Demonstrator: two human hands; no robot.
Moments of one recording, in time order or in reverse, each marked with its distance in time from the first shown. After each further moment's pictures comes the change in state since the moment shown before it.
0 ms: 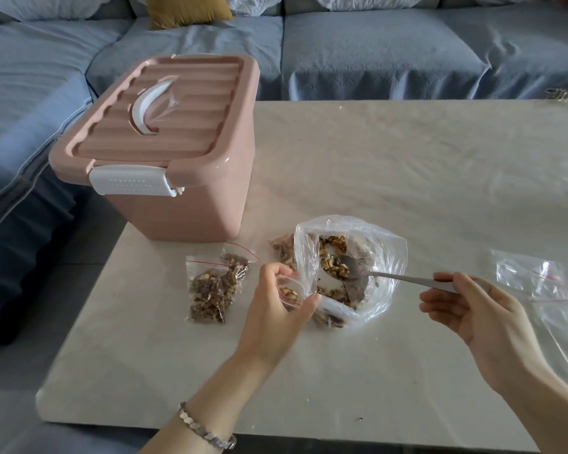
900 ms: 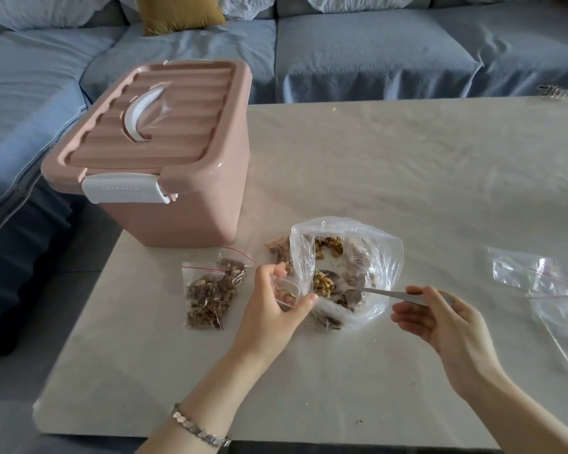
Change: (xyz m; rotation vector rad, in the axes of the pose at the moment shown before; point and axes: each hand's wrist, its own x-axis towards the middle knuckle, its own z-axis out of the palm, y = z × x) left_hand 0.007 0.002 -0.002 0.042 -0.023 -0.036; right_hand 0.003 0.031 0.008 -0.015 0.029 0.042
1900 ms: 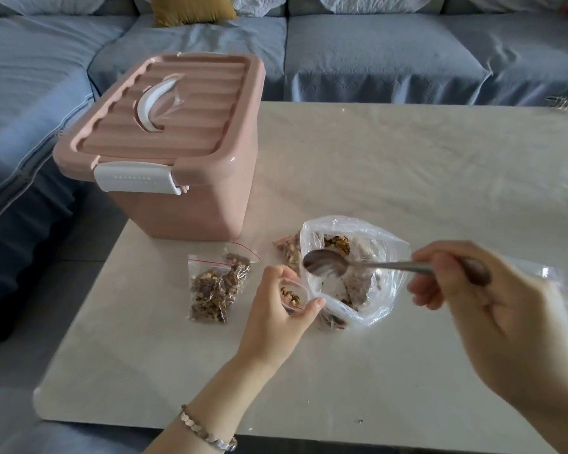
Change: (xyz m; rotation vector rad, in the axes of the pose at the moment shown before) left_hand -0.007 -0.013 0.008 -0.118 0.065 0.120; right_hand -0.048 -0.070 0.026 -0.707 -0.243 -0.985
